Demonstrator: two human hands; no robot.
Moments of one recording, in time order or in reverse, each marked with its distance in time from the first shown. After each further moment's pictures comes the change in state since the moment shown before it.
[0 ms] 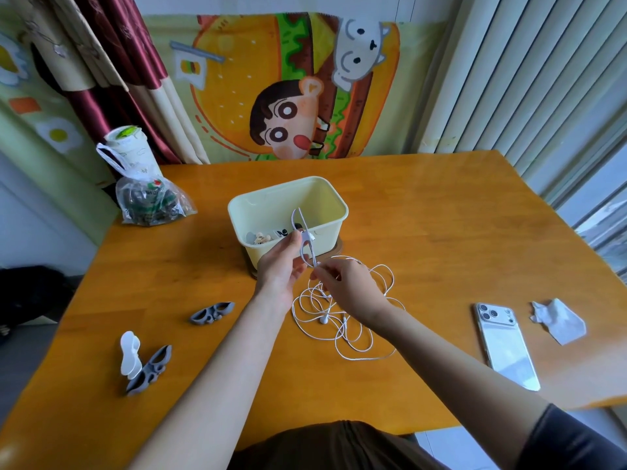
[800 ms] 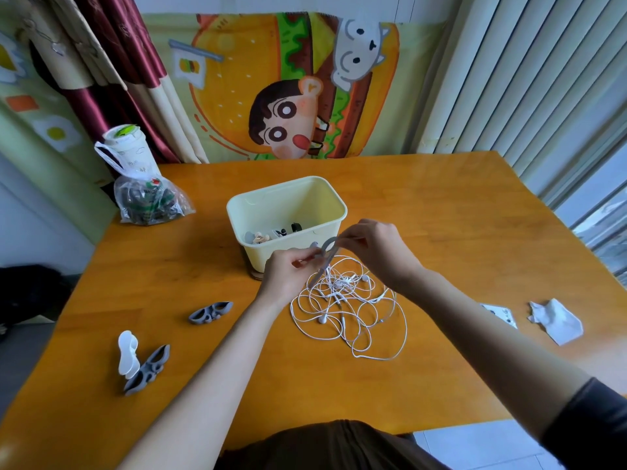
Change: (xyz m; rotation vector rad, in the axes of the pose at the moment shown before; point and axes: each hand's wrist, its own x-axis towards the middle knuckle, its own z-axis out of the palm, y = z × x) left_hand 0.010 -0.012 -0.014 0.780 -0.272 0.537; right_hand 0.021 0.003 -0.059 -0.248 0.140 -0.285
